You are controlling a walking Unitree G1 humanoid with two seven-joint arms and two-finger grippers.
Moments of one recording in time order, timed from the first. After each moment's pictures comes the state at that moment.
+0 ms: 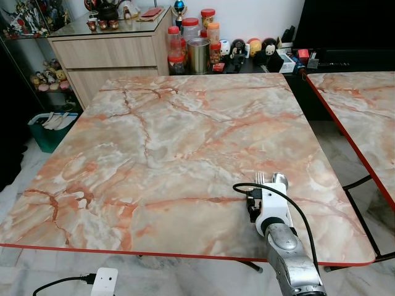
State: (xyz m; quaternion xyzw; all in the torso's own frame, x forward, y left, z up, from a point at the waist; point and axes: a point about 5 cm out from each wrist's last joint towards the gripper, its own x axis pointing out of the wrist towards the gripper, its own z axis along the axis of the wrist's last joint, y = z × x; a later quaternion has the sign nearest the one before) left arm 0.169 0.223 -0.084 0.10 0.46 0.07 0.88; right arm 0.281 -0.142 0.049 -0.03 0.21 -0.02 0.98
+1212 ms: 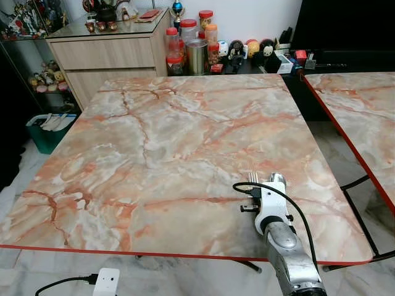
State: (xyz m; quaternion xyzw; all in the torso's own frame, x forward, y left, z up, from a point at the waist) left arm 0.168 0.219 -0.085 0.10 0.46 0.06 0.88; right arm 0.287 -0.136 0.053 -0.02 0.17 0.01 0.98
